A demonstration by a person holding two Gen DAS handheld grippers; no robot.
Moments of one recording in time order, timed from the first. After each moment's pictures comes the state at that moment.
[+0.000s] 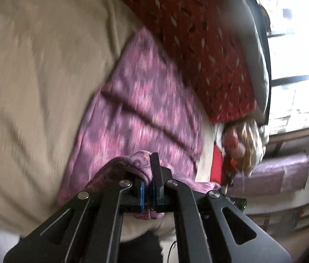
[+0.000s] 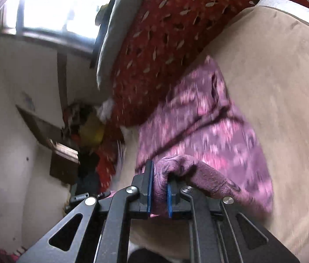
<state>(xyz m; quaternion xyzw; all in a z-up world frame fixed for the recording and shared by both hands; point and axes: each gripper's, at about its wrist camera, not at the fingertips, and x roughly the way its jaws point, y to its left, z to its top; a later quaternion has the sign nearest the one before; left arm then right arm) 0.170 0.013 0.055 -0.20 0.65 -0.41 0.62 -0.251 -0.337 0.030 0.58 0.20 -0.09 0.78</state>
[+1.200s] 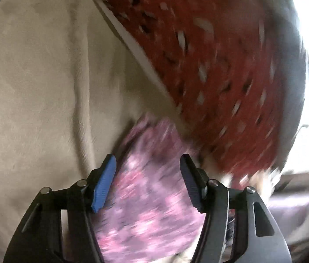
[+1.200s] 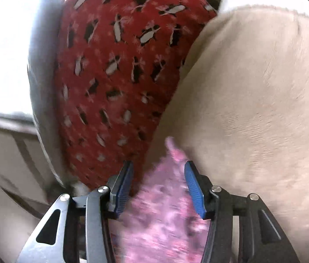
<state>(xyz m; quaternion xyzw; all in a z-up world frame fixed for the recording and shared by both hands) 0.328 -0.110 0.014 -0.17 0.67 -0.34 0.64 -0.159 -0.505 -0.051 0.66 0.15 -0.25 0.69</state>
